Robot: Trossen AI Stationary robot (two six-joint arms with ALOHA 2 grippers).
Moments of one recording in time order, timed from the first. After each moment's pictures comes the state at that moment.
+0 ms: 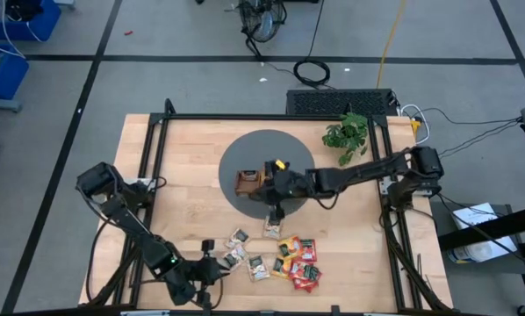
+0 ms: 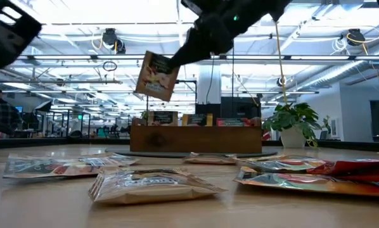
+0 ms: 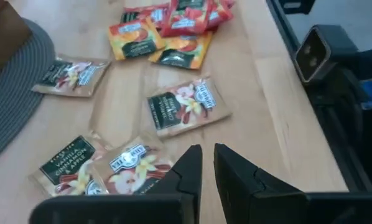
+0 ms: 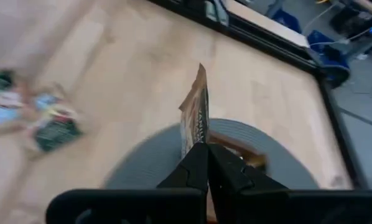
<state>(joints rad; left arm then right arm) -0.89 1.73 0.89 0.02 -0.65 -0.58 0.08 1.71 1.16 -0.01 0.18 -0.32</state>
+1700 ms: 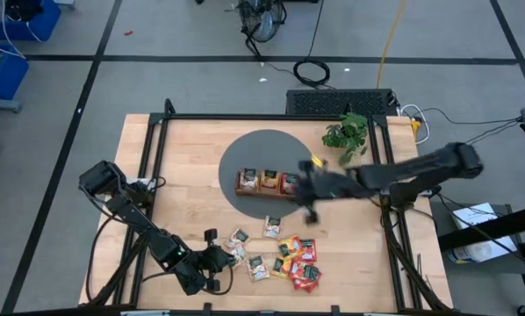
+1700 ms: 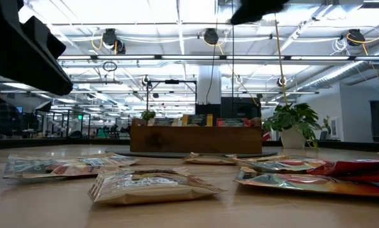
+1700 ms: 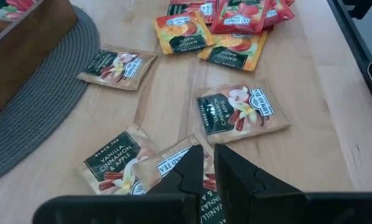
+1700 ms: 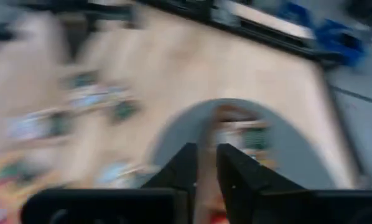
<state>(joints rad) -0.80 1.73 0.87 0.00 -0.68 -0.63 0.21 1.32 1.04 -0.32 0.22 -0.15</state>
